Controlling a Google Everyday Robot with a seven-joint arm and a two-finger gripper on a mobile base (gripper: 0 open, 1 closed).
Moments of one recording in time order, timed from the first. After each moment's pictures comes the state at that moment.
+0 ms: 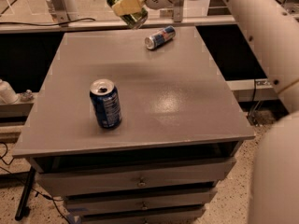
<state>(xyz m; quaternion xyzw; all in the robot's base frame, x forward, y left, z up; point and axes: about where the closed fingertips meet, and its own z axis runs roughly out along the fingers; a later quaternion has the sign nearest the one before) 0.735 0.058 1.025 -0.45 0.71 0.25 0.48</state>
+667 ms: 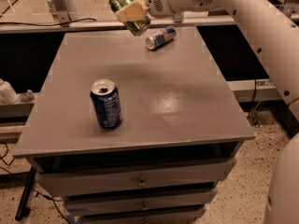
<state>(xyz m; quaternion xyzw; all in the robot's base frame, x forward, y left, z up) 0.730 0.045 1.010 -0.43 0.71 0.26 0.50</state>
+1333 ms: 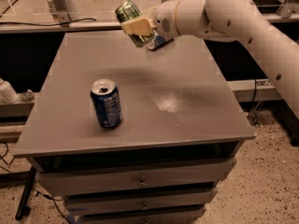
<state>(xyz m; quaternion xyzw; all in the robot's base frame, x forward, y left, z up) 0.709 0.031 0.988 -0.40 0.68 0.29 0.54</state>
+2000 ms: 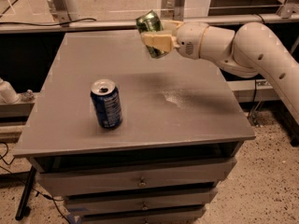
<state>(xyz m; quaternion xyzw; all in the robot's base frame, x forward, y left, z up) 0.678 -0.020 0.972 -0.37 0.62 0.33 0.61</state>
